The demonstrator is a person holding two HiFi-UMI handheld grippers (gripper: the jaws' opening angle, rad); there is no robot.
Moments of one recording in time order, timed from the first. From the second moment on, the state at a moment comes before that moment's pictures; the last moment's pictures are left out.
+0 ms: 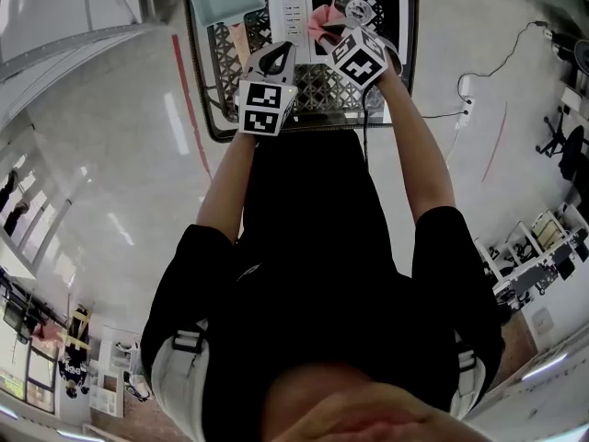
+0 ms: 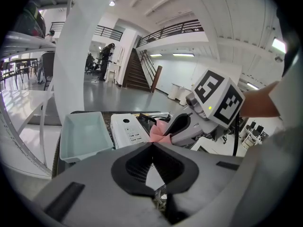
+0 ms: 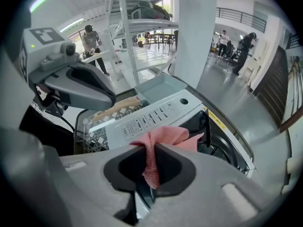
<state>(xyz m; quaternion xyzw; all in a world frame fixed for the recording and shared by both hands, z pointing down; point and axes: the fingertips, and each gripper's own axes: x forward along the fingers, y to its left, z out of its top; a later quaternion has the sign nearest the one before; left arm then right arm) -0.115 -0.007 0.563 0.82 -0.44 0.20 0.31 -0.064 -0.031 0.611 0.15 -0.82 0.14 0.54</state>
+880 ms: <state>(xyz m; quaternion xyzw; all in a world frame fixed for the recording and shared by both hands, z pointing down) -0.098 0.001 0.568 0.83 -0.41 0.20 0.32 -0.044 0.048 0.615 0.22 -0.82 0.18 0.50</state>
